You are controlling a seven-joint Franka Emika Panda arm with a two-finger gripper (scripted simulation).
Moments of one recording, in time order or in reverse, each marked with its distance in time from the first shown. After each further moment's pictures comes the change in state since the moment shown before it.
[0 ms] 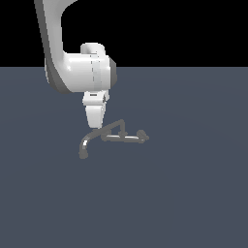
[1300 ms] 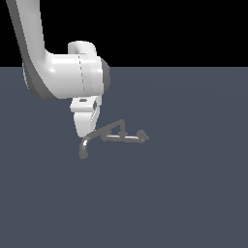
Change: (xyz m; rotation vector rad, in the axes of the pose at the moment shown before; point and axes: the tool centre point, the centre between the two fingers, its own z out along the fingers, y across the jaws) arm -0.022 0.051 0.003 0.011 -0.008 -0.003
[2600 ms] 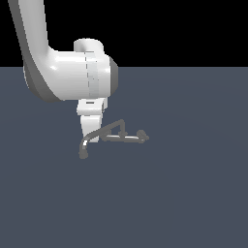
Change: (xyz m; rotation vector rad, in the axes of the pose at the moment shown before) arm 0.022 0.032 -0.002 -0.018 -0.014 -0.061
